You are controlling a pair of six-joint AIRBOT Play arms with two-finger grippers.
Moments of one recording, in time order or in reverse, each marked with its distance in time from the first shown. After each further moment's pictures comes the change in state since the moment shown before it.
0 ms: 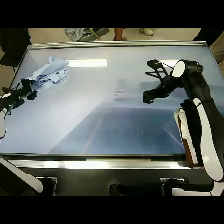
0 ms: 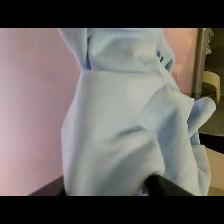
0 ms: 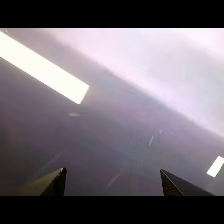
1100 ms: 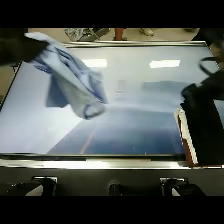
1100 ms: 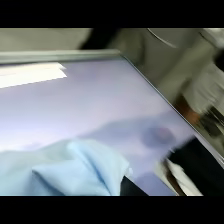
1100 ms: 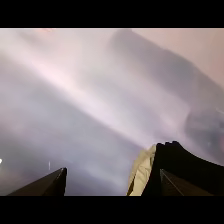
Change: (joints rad) left arm -0.515 0.960 -0.008 0.454 -0.676 0.235; right arm 0.000 0.642 0.002 -0.229 0.136 -0.013
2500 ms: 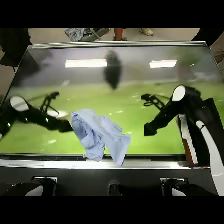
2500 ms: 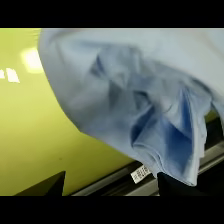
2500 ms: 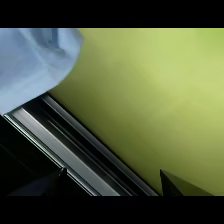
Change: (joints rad) left arm 0.012 -0.041 -0.699 0.450 -0.228 -0.069; right arm 0.000 -0.427 -0.473 0.374 0.051 -0.209
